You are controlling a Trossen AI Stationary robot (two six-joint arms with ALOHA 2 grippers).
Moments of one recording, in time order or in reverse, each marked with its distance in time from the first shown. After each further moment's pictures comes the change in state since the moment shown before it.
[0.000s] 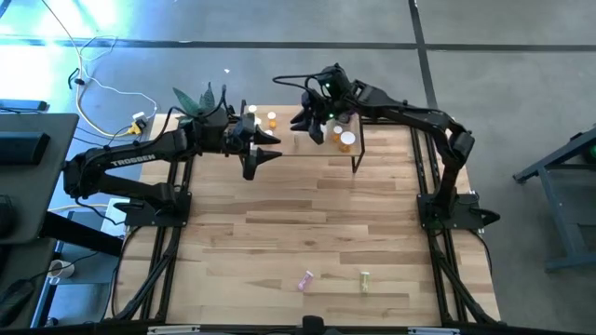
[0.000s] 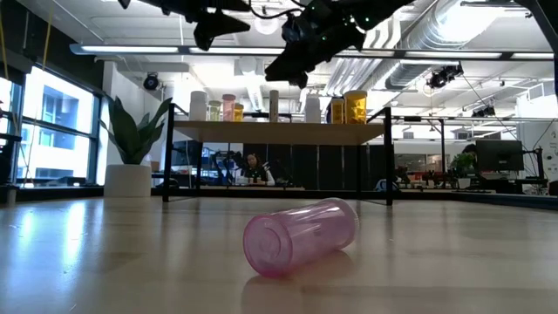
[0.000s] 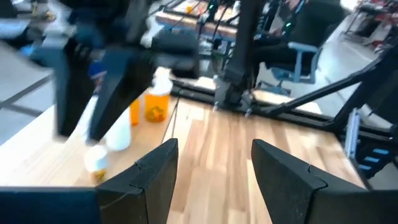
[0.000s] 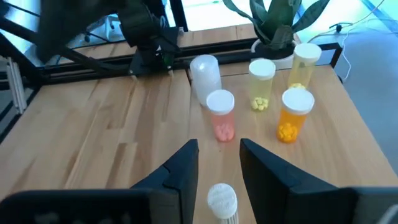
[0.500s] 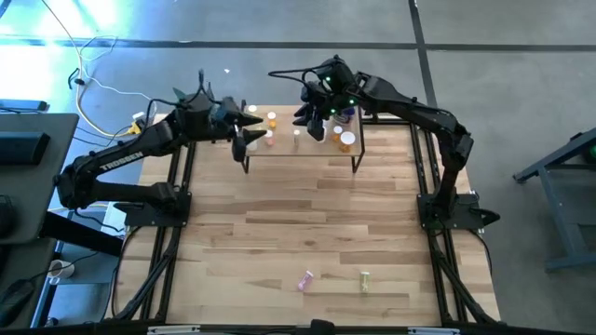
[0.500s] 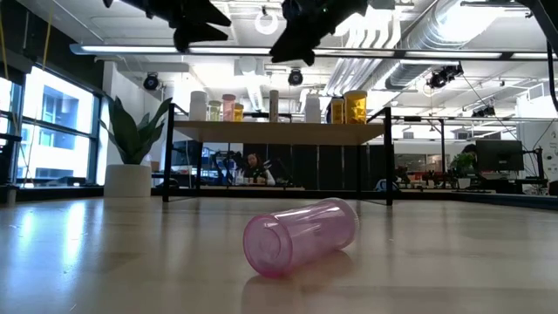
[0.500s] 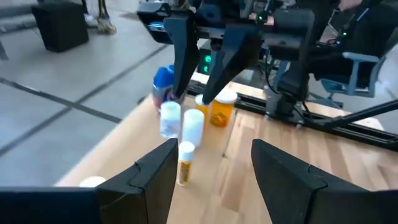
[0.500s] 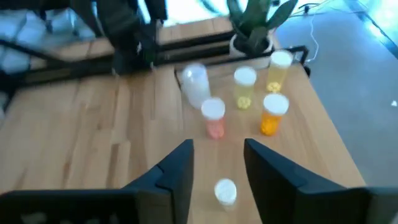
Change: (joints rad) left arm 0.176 -0.102 0.000 -0.096 -0.030 0.057; right arm 0.043 0.000 0.230 -0.283 0.183 0.042
